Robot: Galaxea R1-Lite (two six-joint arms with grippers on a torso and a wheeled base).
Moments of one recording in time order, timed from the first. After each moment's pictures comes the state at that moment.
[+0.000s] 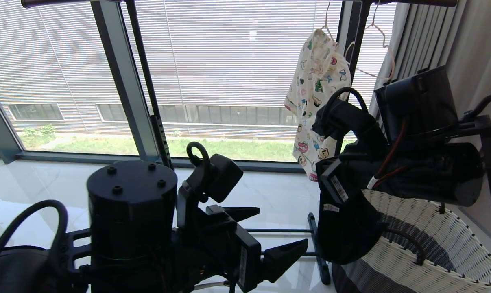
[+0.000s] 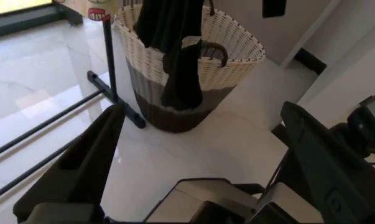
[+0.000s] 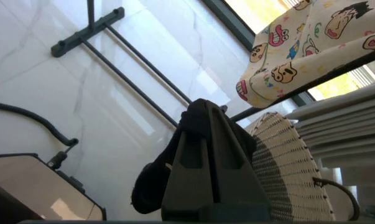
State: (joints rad) left arm -0.86 1.56 -0.66 -0.57 -0.15 -0.19; right arm 0.86 1.63 -1.24 0.11 -0.30 -0.19
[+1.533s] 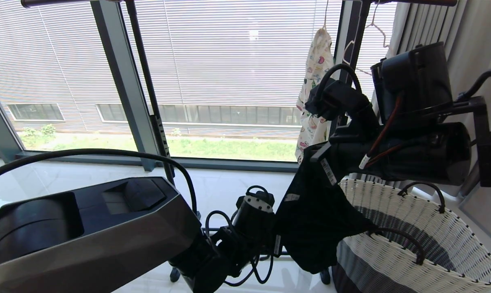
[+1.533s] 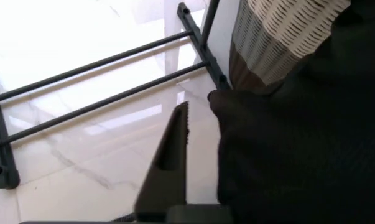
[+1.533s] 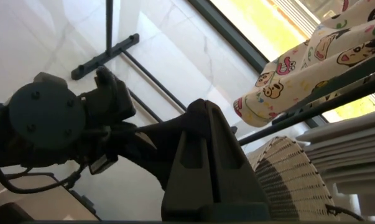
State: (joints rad) left arm -0.74 2.26 -0.93 -0.70 0.13 -0.21; right arm 0.86 1.67 -1.35 0.11 -0.24 -0.19
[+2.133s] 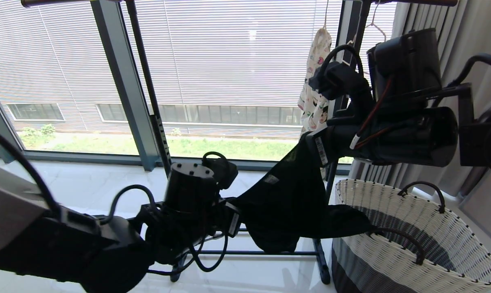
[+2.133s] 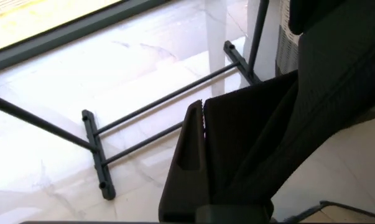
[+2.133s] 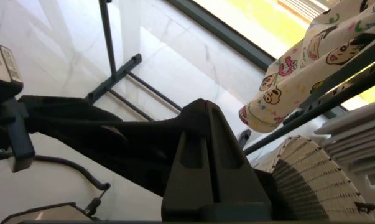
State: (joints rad) left arm -0.63 1.82 -0.74 -0.56 0.15 0.09; right arm 0.83 1.71 -1.44 0.10 -0.24 -0.06
